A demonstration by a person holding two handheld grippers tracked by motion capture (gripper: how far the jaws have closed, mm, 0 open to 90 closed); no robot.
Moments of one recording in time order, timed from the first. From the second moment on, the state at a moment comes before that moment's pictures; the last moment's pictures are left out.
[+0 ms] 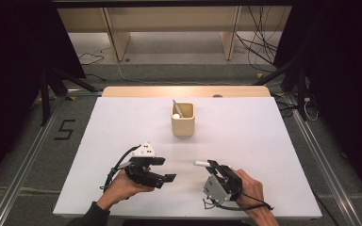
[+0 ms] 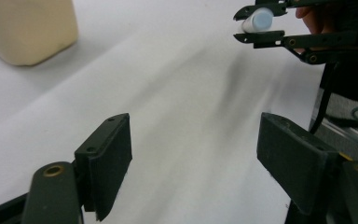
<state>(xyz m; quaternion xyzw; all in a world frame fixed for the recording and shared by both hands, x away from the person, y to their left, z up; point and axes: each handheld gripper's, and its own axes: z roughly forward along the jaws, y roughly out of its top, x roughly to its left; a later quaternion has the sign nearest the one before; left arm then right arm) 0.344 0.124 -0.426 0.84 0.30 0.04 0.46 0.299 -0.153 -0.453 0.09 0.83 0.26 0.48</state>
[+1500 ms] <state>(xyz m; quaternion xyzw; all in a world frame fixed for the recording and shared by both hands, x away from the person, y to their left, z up) 0.325 0.185 -0.468 0.75 0.37 0.16 0.53 0.434 -0.156 -0.382 0.37 0.75 0.52 0.19</state>
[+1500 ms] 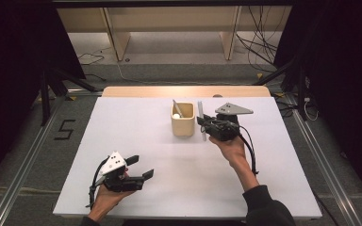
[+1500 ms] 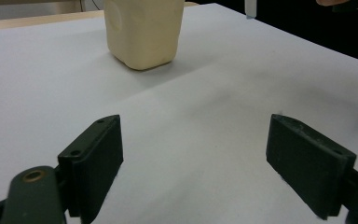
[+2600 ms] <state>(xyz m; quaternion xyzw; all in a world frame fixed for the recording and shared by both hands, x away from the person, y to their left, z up) 0.321 0.193 -0.472 0.73 0.38 0.17 0.54 0.504 -0.112 -0.342 0.40 0.74 0.51 0.19</state>
